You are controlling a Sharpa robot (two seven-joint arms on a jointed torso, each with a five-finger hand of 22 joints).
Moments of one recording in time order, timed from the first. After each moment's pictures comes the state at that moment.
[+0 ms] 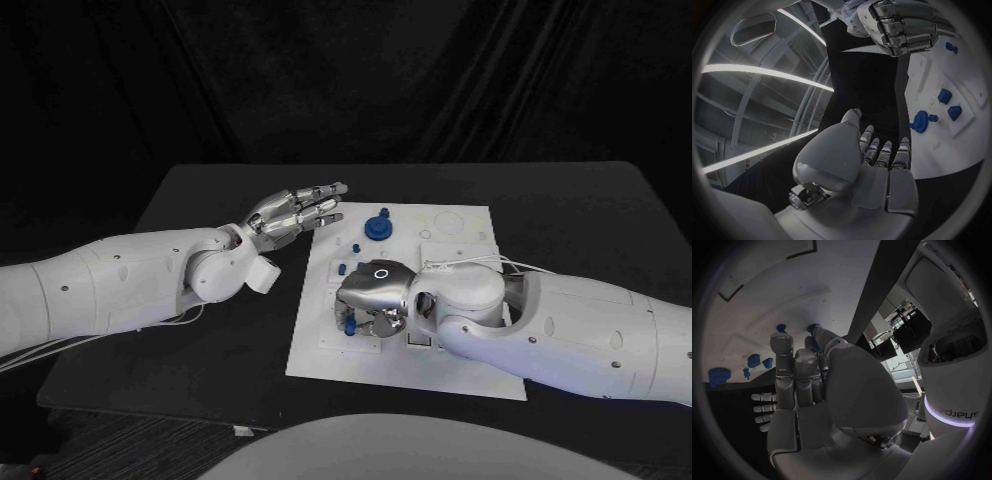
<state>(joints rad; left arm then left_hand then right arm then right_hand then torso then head) 1.14 -0.88 -0.21 1.37 -0.10 0.17 0.57 1.51 0.21 -0.18 0.17 0.56 0.39 0.08 0.11 0.05 0.09 0.06 0.06 0.03 0.04 0.13 0.02 0.01 0.16 0.07 0.27 0.03 0.08 1.16 -0.52 -0.21 1.63 -1.77 -0.06 -0.02 1.58 -0.12 0.33 0.07 0.18 1.15 0.11 0.13 0.16 1.21 0.09 0.13 0.07 1.42 -0.03 1.07 0.89 0.15 1.38 0.07 0.61 1.31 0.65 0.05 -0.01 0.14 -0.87</state>
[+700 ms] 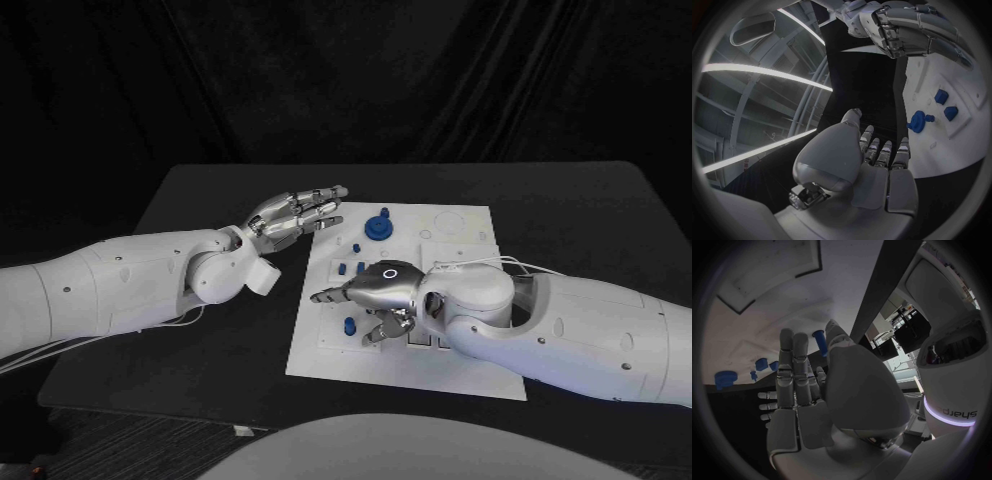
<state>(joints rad) 1.13 -0.87 -0.21 1.36 -0.10 0.17 0.56 1.51 0.21 -0.18 0.16 0.56 0.39 0.08 0.11 0.05 0.09 0.06 0.06 0.03 0.04 0.13 0.02 0.01 0.16 0.07 0.27 0.03 0.08 1.15 -0.56 -0.21 1.63 -1.77 -0.07 -0.01 1.59 -0.23 0.08 0.30 0.13 0.32 -0.01 0.04 0.04 0.59 0.14 0.17 0.09 1.14 0.04 0.91 0.65 0.19 1.16 0.14 0.27 1.31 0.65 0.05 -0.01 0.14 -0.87</state>
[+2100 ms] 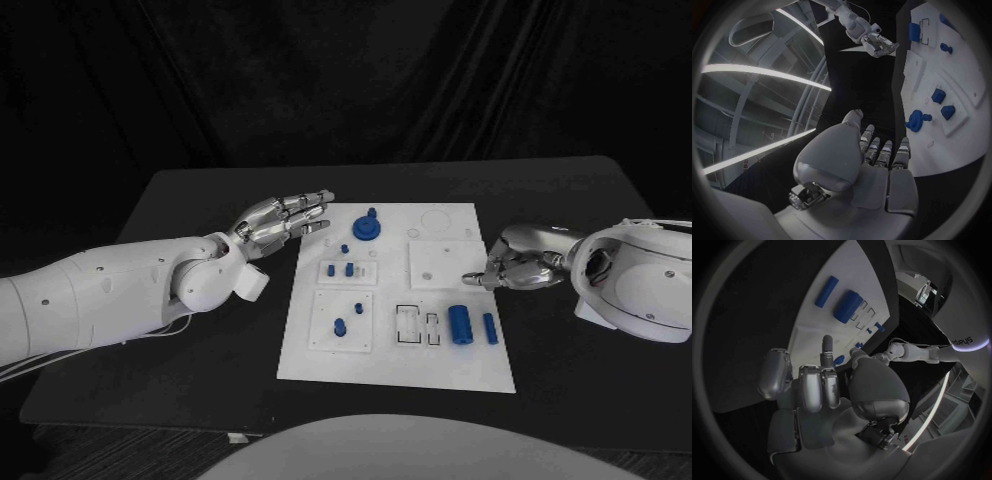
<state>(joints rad) 1.12 -0.90 -0.21 1.38 -0.10 0.15 0.56 1.51 0.23 -0.16 0.14 0.57 0.41 0.10 0.12 0.05 0.10 0.07 0.07 0.03 0.05 0.14 0.02 0.01 0.16 0.07 0.28 0.03 0.08 1.31 -1.08 -0.21 1.80 -1.35 0.01 -0.33 0.97 0.00 0.02 0.29 0.29 1.12 0.02 0.39 0.37 1.47 -0.03 1.57 1.31 1.47 -0.10 1.49 1.31 0.08 1.47 0.01 1.17 1.31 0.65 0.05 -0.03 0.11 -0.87</state>
